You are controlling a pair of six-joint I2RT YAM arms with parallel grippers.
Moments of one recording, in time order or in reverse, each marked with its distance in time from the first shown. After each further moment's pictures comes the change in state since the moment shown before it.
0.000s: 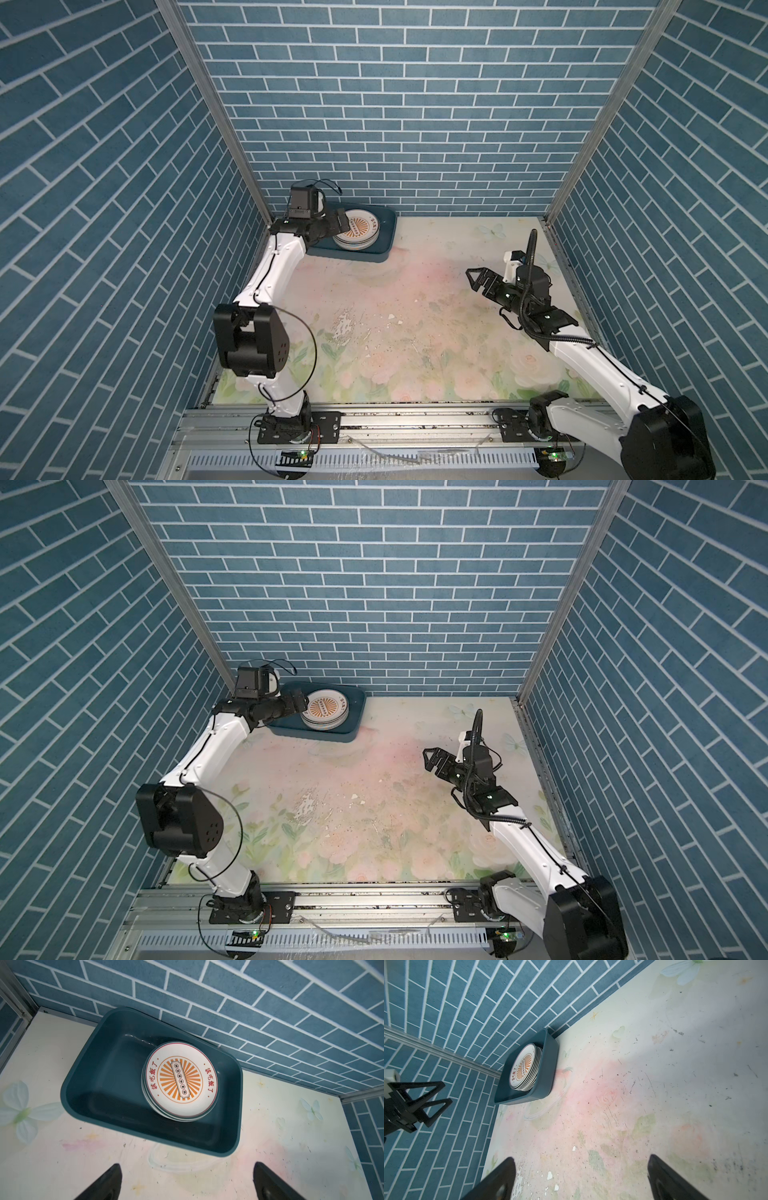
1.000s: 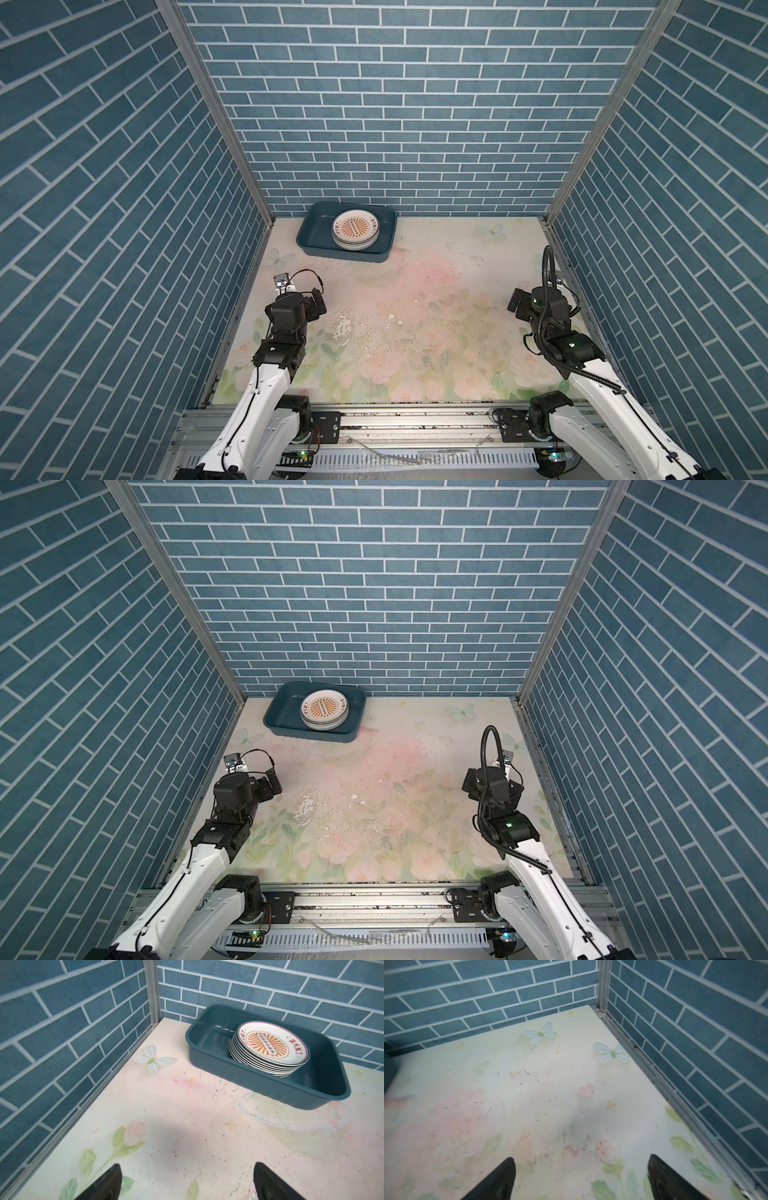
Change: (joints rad) left arm -0.004 -0.861 -1.161 0.527 -0.423 0.118; right arm -0.054 -0.280 -0.106 -0.316 0.703 -0.401
